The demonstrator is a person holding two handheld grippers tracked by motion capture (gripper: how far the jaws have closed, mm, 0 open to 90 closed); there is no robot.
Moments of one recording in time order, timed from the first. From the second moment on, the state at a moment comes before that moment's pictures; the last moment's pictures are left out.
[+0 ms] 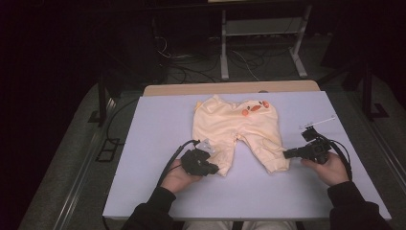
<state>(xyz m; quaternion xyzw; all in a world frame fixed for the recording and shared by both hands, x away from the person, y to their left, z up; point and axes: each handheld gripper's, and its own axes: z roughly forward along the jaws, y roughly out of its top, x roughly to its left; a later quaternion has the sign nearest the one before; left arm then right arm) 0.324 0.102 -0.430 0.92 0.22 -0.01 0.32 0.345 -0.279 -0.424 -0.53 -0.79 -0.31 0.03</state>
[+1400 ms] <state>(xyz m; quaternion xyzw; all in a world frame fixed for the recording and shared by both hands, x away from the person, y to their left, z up) 0.316 0.063 -0.438 0.90 0.27 0.12 0.31 0.322 -0.199 -0.434 -0.42 -0.85 -0.30 -0.09</state>
